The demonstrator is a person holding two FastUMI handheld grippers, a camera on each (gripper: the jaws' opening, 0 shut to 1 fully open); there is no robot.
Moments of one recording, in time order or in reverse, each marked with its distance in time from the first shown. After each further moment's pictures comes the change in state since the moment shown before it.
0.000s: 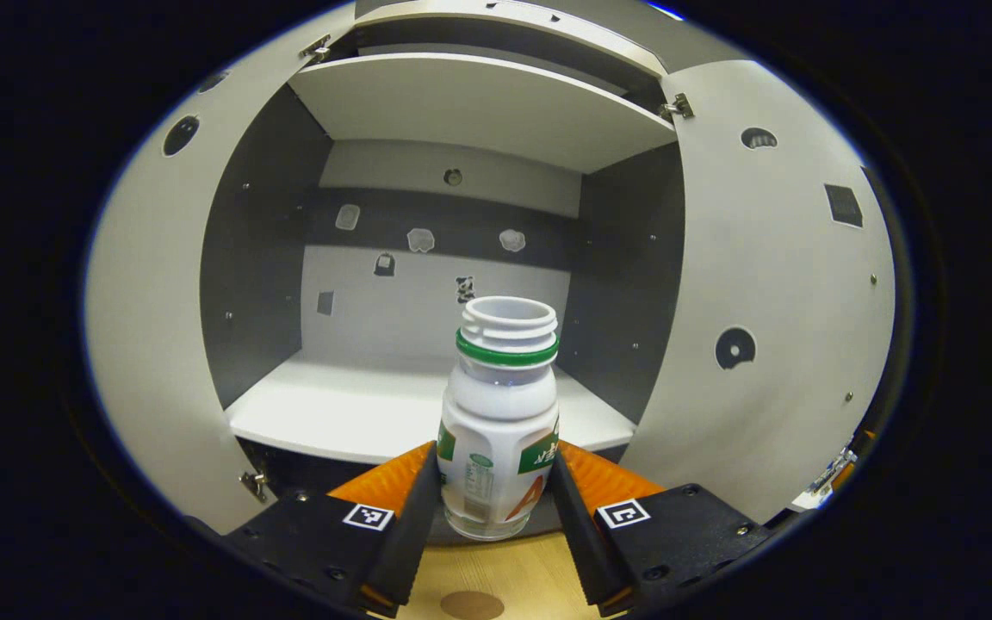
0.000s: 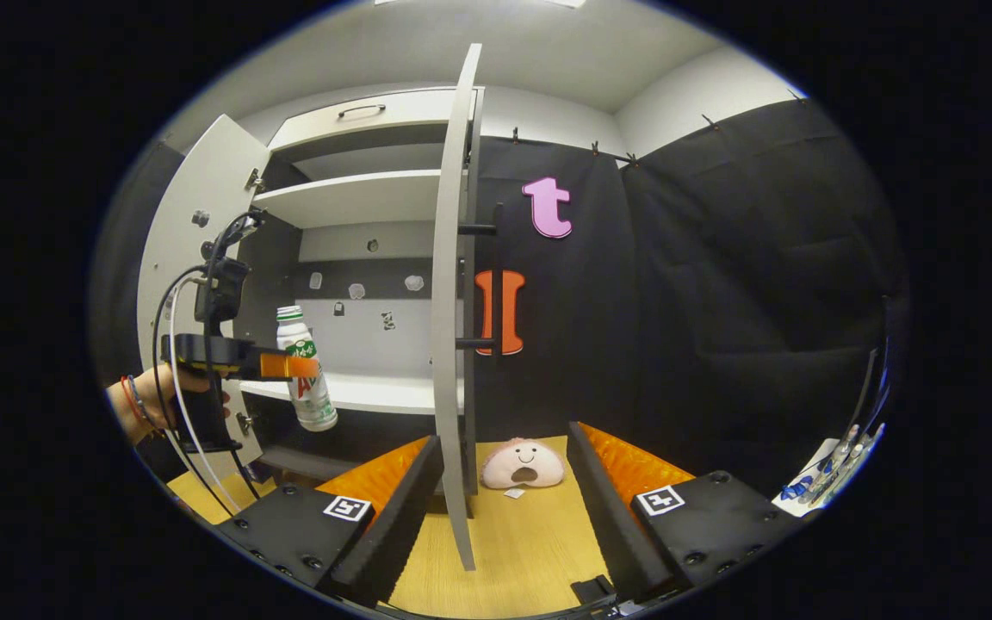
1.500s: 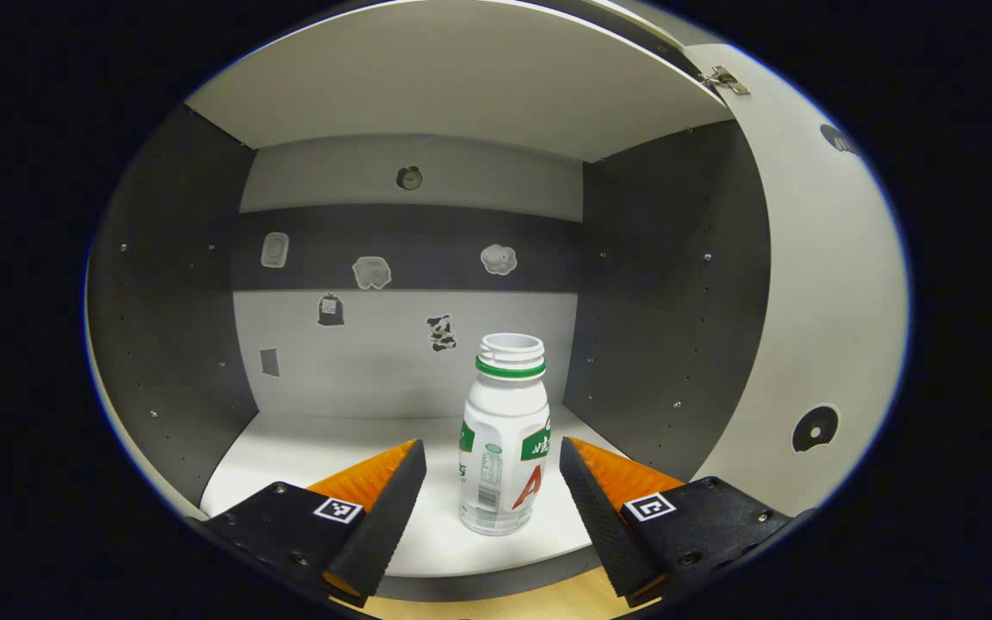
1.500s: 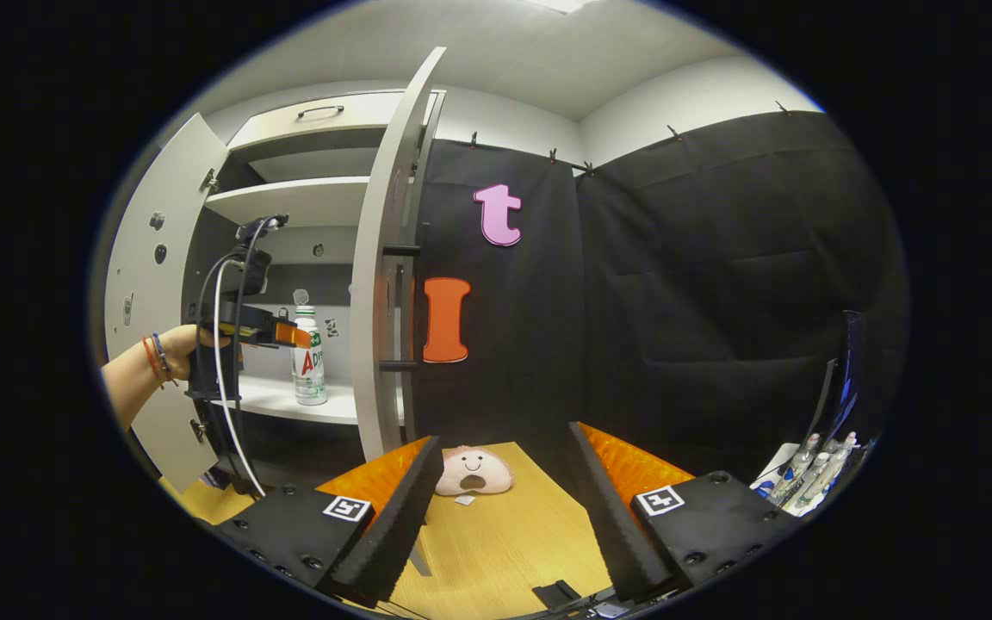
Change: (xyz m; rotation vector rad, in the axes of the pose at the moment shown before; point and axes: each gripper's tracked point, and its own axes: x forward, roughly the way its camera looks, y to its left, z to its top) left arm 0.091 0.000 0.048 0.063 0.019 -0.018; right arm 0.002 -0.046 0.018 -0.037 -0.008 -0.155
